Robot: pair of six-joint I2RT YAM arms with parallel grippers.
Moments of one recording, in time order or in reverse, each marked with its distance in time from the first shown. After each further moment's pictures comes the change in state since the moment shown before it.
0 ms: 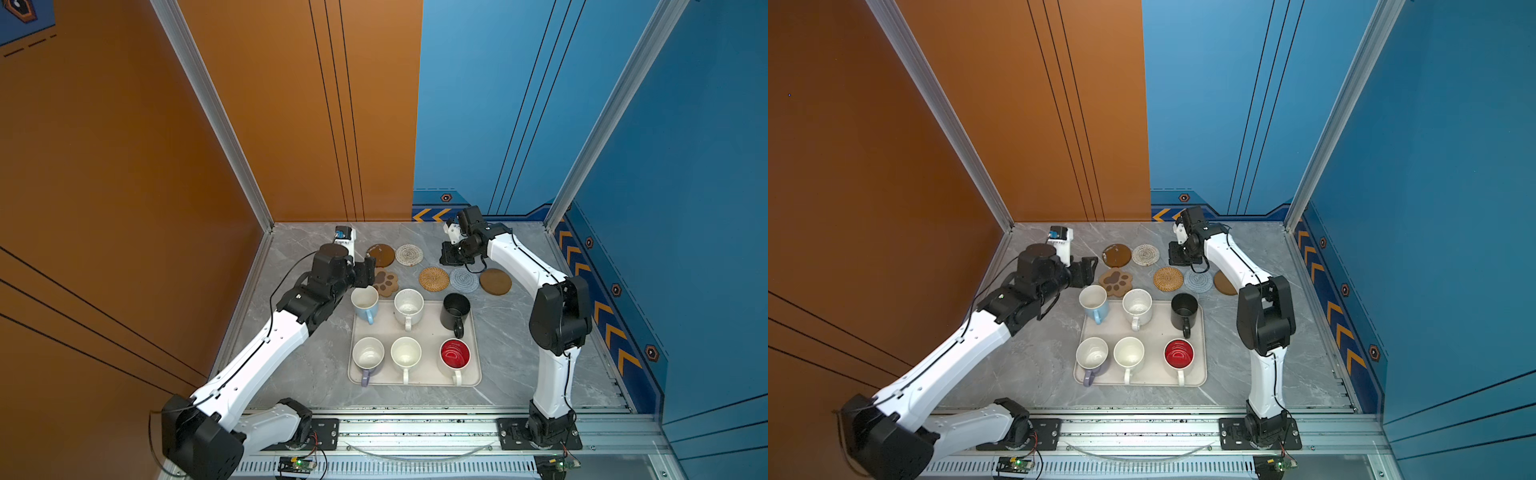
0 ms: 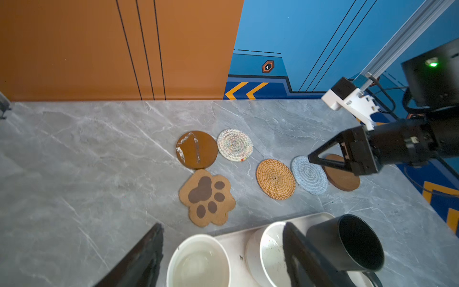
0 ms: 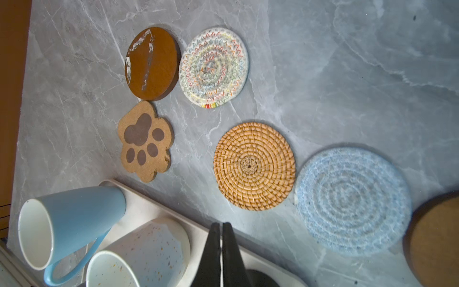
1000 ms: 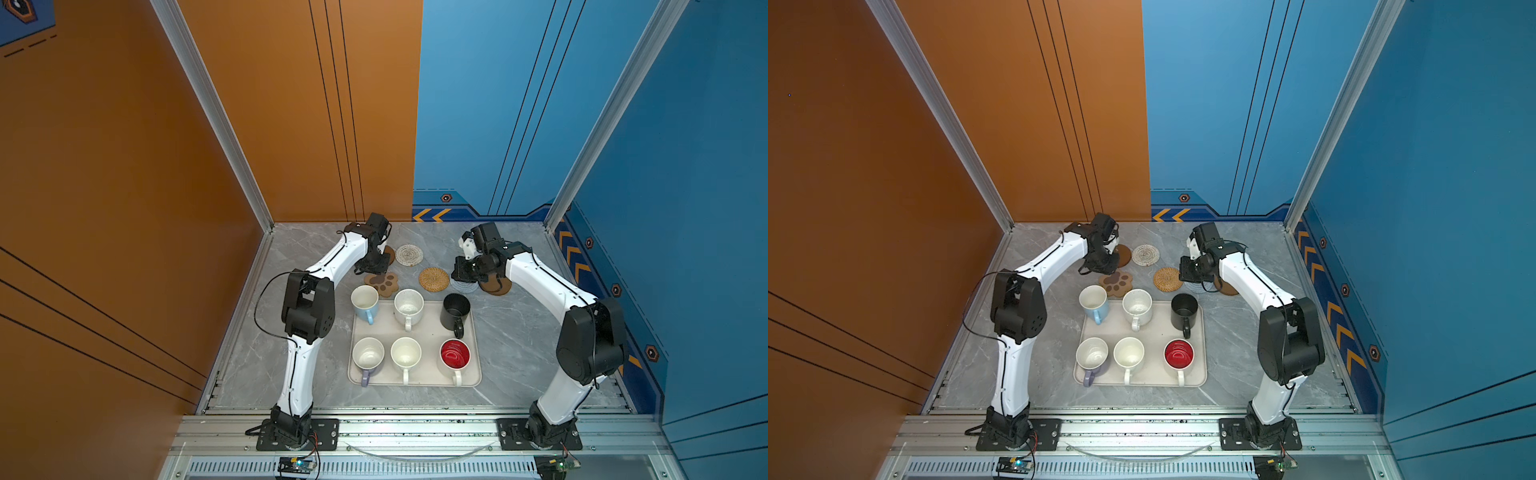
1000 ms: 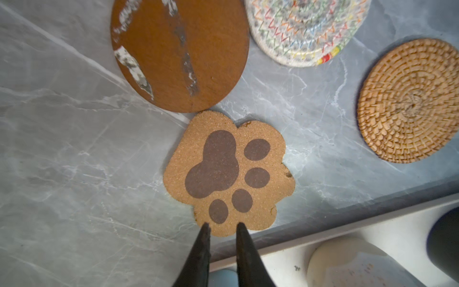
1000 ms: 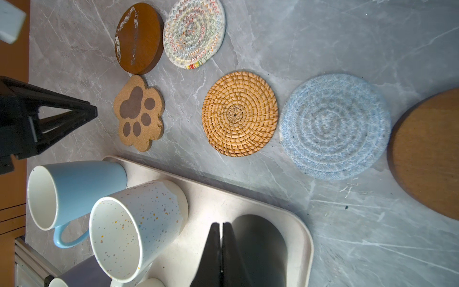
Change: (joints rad) left arm 0.087 0.961 0.815 -0.665 0.145 0.158; right arm -0.020 -0.229 -0.309 0.085 0.000 0.079
